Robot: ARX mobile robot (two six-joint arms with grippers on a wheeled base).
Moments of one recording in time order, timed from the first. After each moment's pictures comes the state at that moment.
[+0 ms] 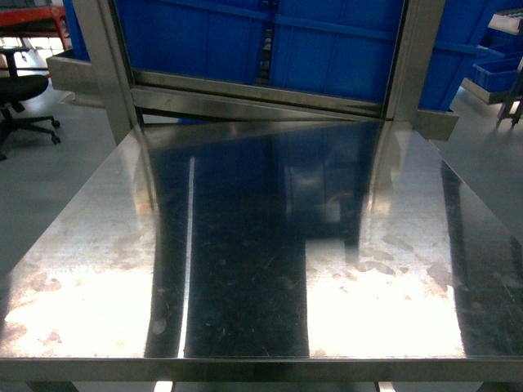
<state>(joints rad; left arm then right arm) 0.00 0.10 0.01 0.06 0.00 -0.02 0.00 0.00 0.01 -0.01 0.00 0.00</state>
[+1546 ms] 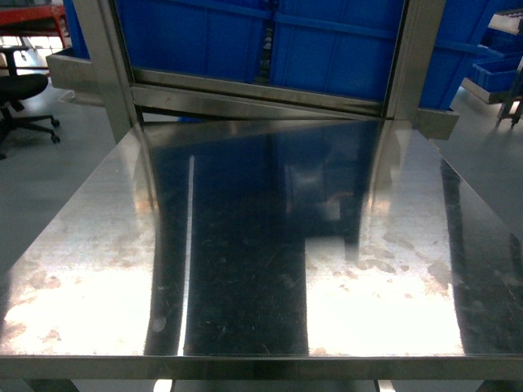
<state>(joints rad) 0.00 0.01 0.01 -0.01 0.00 -0.02 0.00 0.00 0.01 0.00 0.00 0.00</state>
